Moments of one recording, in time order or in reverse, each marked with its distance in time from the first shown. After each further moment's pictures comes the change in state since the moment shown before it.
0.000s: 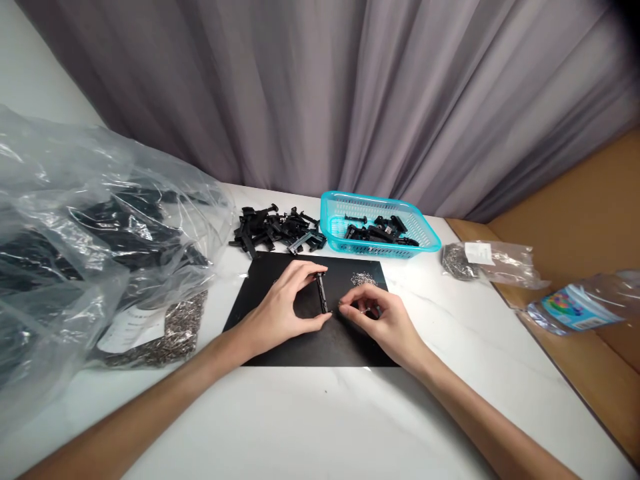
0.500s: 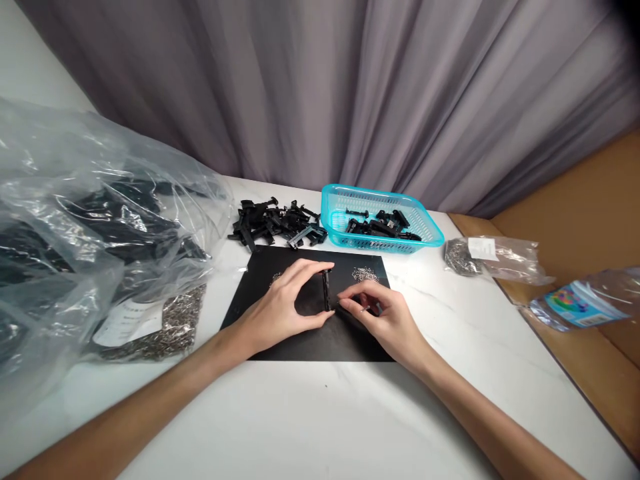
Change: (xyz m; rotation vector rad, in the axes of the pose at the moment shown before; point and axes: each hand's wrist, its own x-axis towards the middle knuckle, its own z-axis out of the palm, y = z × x) left_hand -0.001 0.006 -0.002 0.194 -0.035 0.066; right_hand -0.003 -0.003 0.000 -0.050 0.002 -0.018
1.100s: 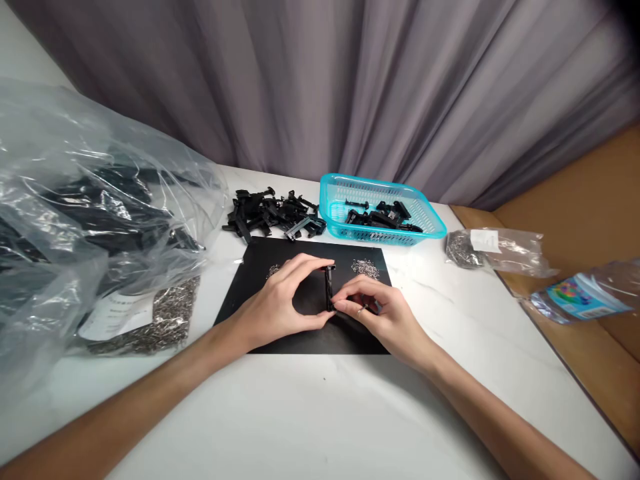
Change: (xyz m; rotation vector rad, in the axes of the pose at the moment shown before) left_hand 0.000 0.004 0.004 0.030 0.044 0.111; right_hand -0.001 -0.012 -0.004 0.113 -0.120 0.015
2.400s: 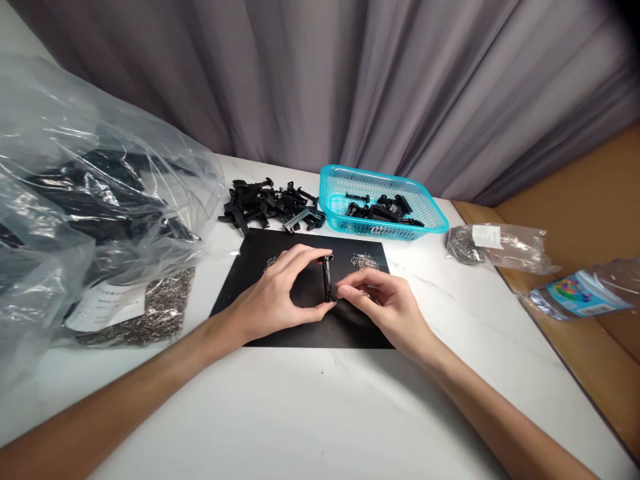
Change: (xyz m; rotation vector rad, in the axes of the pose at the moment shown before) left_hand 0.003 0.002 -0.002 0.022 -0.005 -0.027; right_hand -0.001 0.000 -0.001 0.068 0.081 0.082
